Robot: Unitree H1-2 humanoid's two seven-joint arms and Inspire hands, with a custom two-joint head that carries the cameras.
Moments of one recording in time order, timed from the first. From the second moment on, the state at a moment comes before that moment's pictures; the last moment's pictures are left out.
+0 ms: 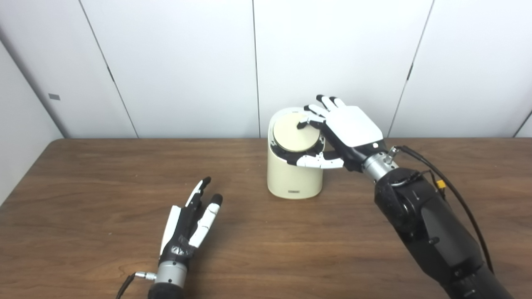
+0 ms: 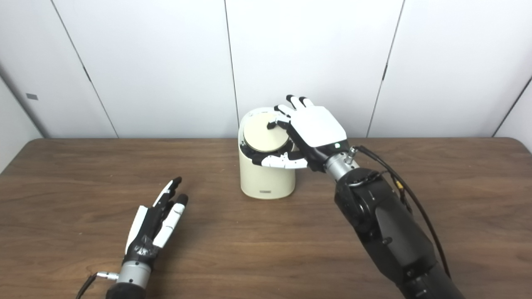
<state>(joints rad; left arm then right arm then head) -0.02 0.07 -0.04 -0.18 0.28 0.18 0.03 -0.60 -0.31 0.40 -0.06 -1.00 0.15 0.23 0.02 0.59</state>
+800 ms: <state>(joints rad) -0.02 0.06 -0.04 -0.18 0.30 0.18 0.03 -0.51 -0.34 0.40 -0.15 -1.04 0.11 0.25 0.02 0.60</state>
